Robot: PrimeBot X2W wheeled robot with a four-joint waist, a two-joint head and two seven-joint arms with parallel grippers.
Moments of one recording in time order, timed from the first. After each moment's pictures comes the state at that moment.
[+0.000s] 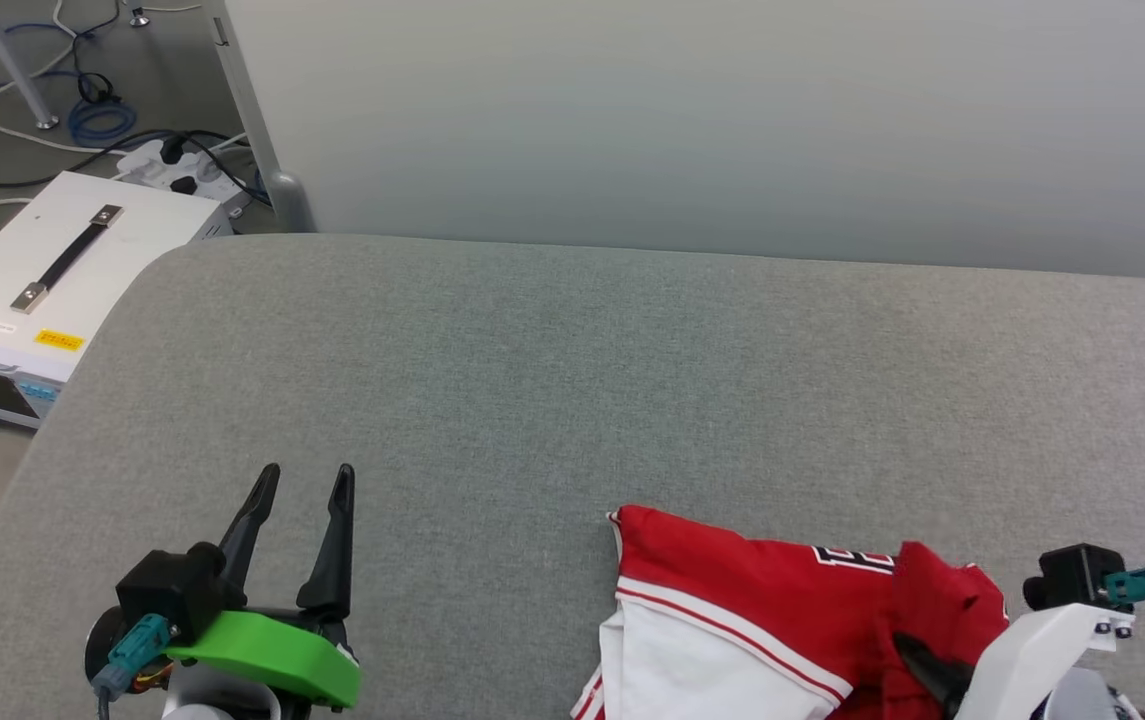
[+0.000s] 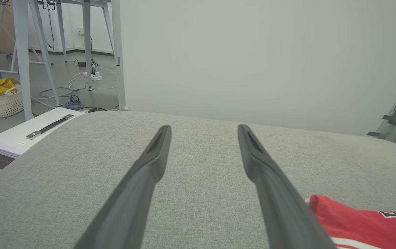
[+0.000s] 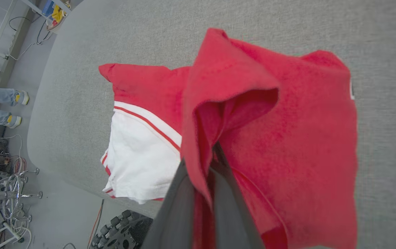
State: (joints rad) left arm -0.01 0.22 -0.11 0.14 -0.38 -0.12 -0.26; right arm 0.14 -0.05 -0.09 -0.12 0.57 0.13 0.77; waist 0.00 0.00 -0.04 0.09
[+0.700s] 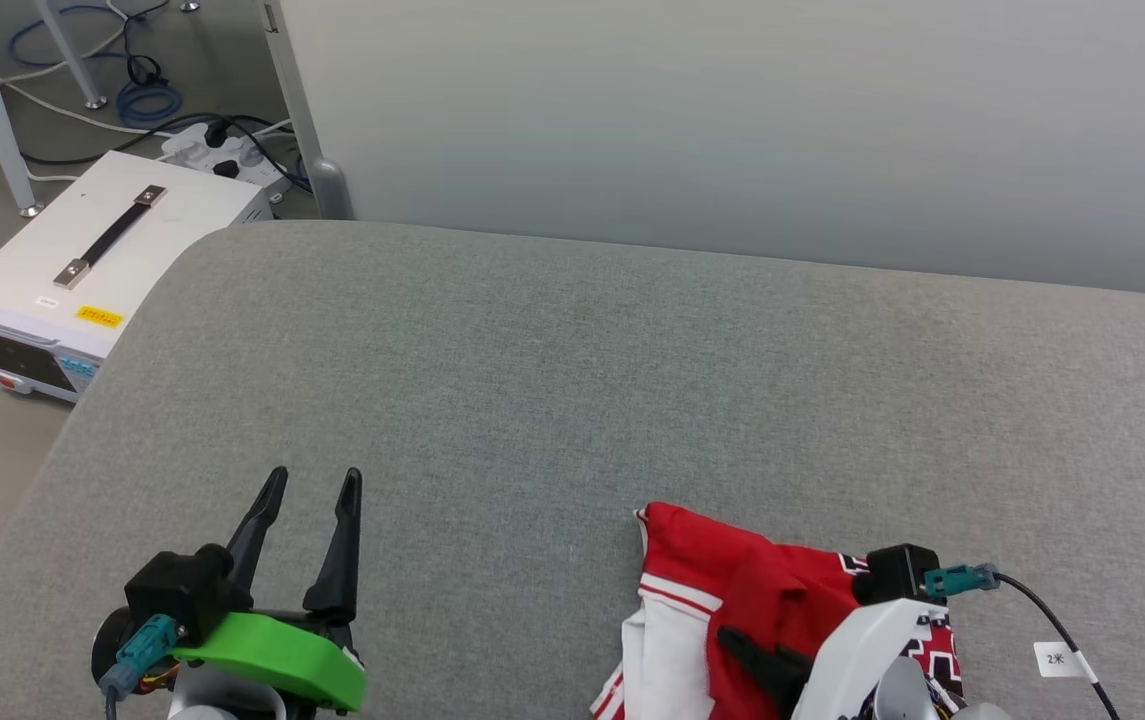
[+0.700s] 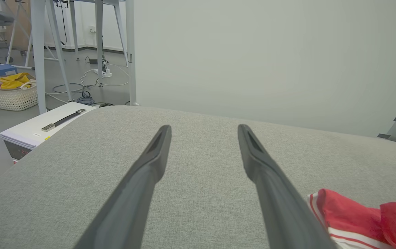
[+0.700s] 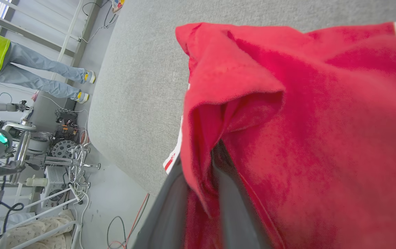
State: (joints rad) left arm -0.01 0.22 -0.12 0.15 -0.38 -0.12 -0.26; right arm -0.04 -0.05 0.26 0.28 0.79 0.13 0.45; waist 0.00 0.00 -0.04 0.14
